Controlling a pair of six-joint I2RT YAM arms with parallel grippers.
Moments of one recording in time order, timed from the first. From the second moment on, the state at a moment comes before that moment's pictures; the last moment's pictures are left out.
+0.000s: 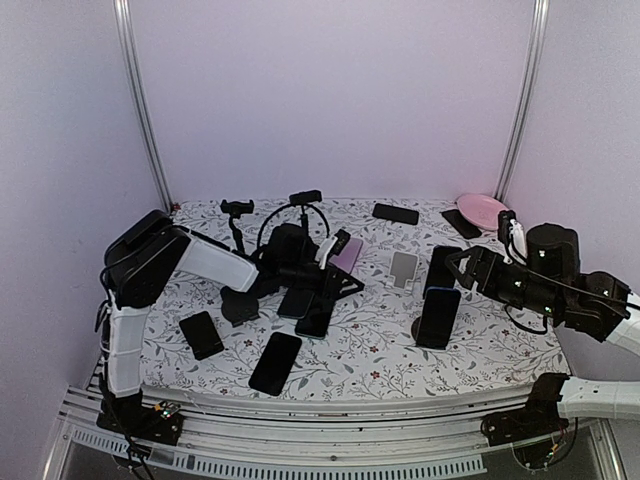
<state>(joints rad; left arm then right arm) -0.77 2.13 1.22 0.45 0.56 -0.29 0.82 0.73 0.75 -0.47 0.27 0.80</state>
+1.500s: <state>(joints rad) -0.81 2.70 1.92 0.52 0.66 -0.27 0.82 0.76 0.75 -0.43 0.27 0.77</state>
